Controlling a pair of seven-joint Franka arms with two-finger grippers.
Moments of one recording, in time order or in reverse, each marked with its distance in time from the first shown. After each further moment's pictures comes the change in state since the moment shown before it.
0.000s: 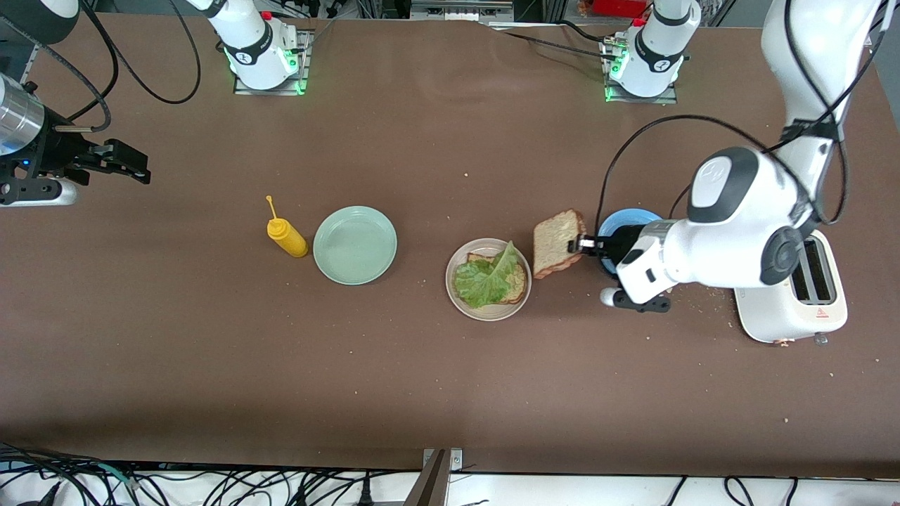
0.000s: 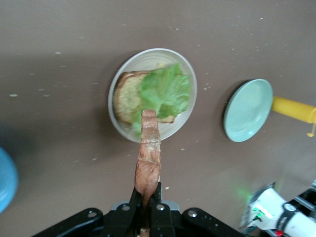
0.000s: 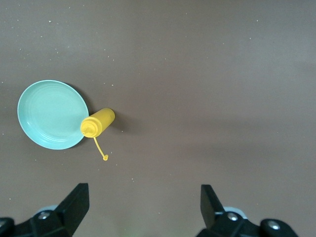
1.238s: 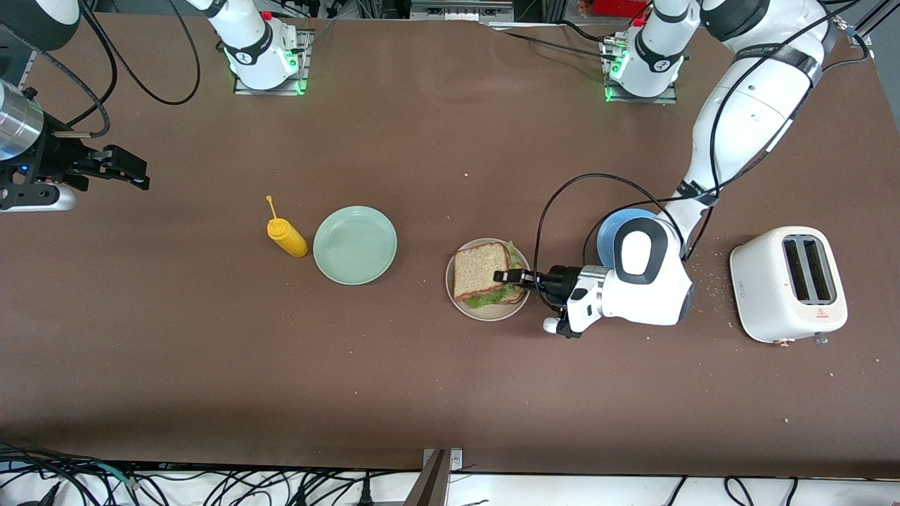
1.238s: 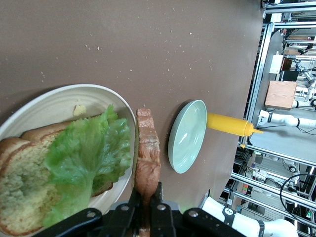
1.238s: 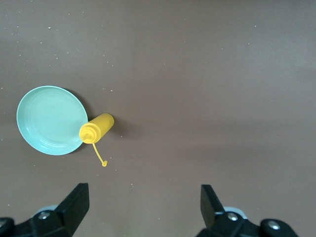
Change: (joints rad) left arm -0.059 0.288 0.005 -0.004 -0.379 0.286 0.448; right arm -0.001 0.009 -0.003 0.000 0.000 0.022 0.000
